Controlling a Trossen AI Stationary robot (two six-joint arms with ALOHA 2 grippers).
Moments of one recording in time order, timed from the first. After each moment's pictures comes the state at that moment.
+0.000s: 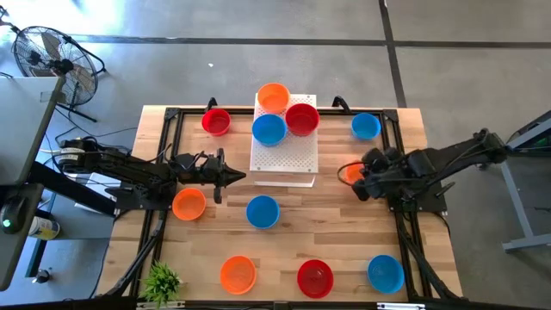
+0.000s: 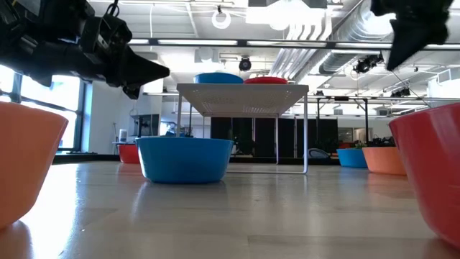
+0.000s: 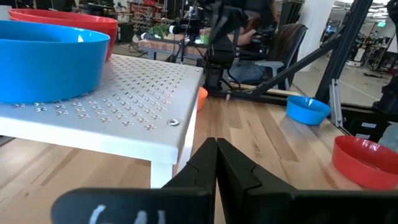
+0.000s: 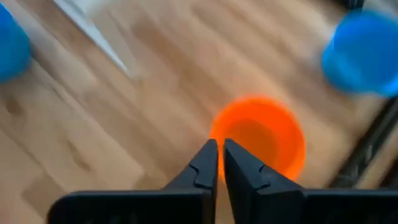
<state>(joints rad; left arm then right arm) 0.07 1.11 0.15 0.97 0.03 -0.13 0.33 1.02 0.99 -1.32 0.51 1.12</state>
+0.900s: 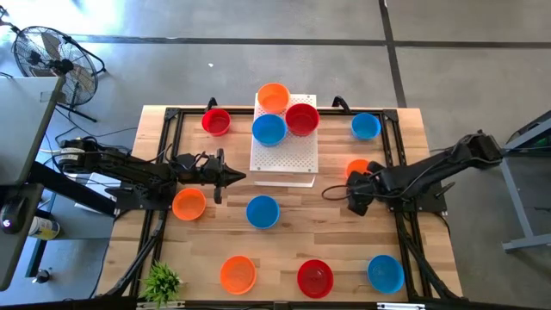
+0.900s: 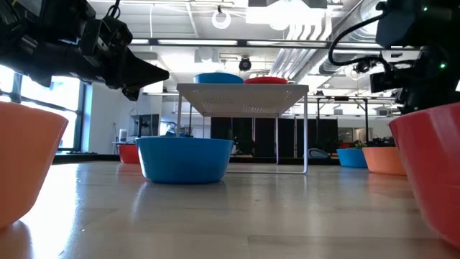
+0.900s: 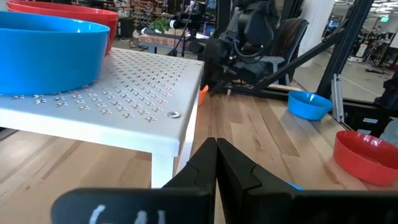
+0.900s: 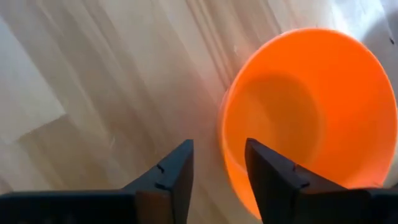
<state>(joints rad) 0.07 1.11 0.15 0.95 0.03 -0.13 0.23 1.15 0.56 -0.87 0.36 0.72</state>
